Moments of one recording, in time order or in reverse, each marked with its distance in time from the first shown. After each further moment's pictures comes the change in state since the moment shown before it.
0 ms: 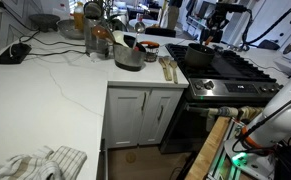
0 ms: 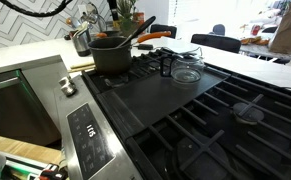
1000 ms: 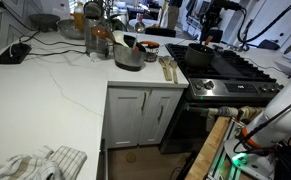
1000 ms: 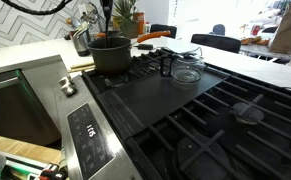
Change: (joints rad) arm 0.029 -0.017 0.039 0.006 0.099 -0.020 -0.082
